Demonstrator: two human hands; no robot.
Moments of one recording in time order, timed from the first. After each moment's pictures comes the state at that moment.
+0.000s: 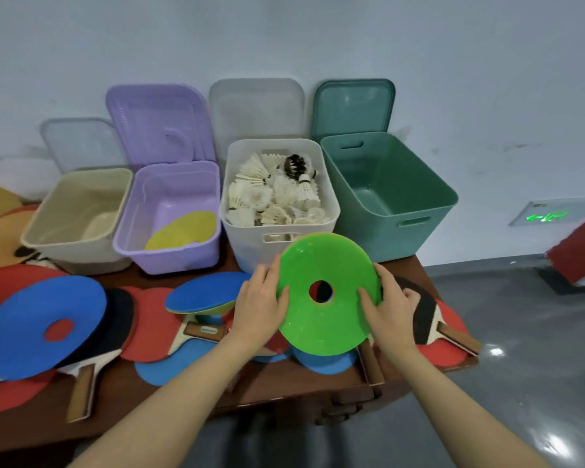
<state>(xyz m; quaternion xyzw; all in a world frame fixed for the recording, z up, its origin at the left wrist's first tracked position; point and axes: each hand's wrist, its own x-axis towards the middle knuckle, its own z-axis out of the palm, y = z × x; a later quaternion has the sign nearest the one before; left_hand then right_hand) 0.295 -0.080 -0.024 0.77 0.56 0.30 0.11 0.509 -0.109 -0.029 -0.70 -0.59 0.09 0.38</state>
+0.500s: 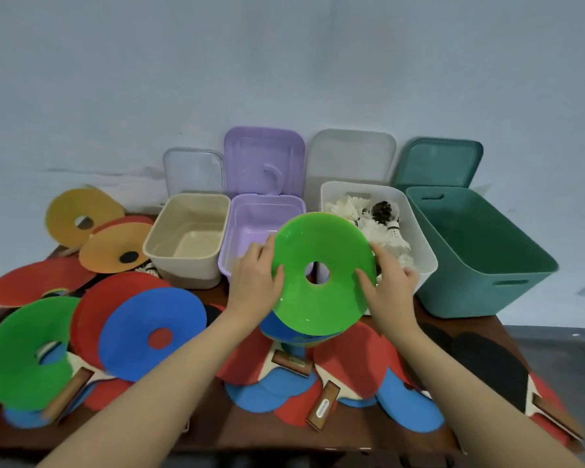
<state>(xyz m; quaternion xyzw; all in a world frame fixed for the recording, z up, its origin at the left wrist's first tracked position) 0.139 -0.037 0.031 0.71 0.60 0.36 0.01 0.361 -0.038 0.036 -0.60 -0.69 0.04 0.41</state>
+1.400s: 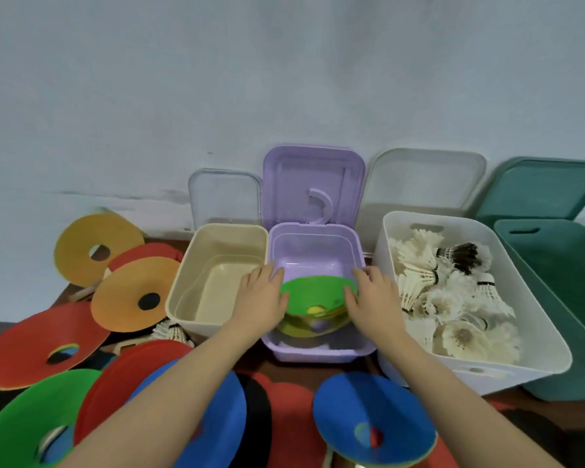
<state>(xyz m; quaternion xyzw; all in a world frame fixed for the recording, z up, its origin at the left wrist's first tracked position) 0.050 0.137 -0.022 0.74 0.66 0.13 0.00 0.258 0.146 -0.014 -0.63 -0.75 -0.02 0.21</state>
